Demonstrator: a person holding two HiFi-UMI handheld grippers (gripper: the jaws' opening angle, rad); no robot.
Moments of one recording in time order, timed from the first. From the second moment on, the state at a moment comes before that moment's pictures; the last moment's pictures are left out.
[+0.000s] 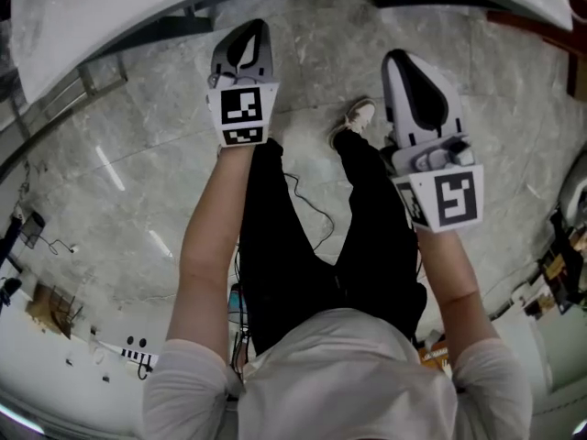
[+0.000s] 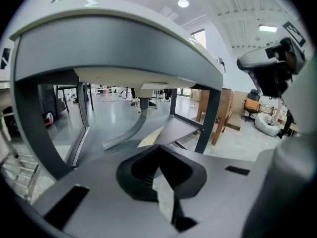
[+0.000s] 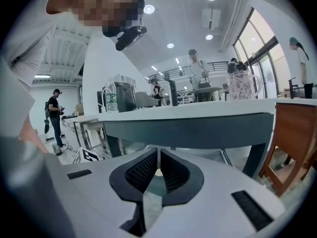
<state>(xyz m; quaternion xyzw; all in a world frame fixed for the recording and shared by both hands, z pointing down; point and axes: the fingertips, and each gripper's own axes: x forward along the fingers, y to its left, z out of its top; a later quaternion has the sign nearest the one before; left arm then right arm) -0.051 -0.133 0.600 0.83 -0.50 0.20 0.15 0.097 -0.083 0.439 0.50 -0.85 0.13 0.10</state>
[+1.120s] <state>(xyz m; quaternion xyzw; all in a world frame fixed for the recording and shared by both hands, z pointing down) -0.078 -0.081 0.307 0.80 -0.58 0.06 0.15 0.103 -0.068 0.244 0.49 -0.87 0.09 0.09</state>
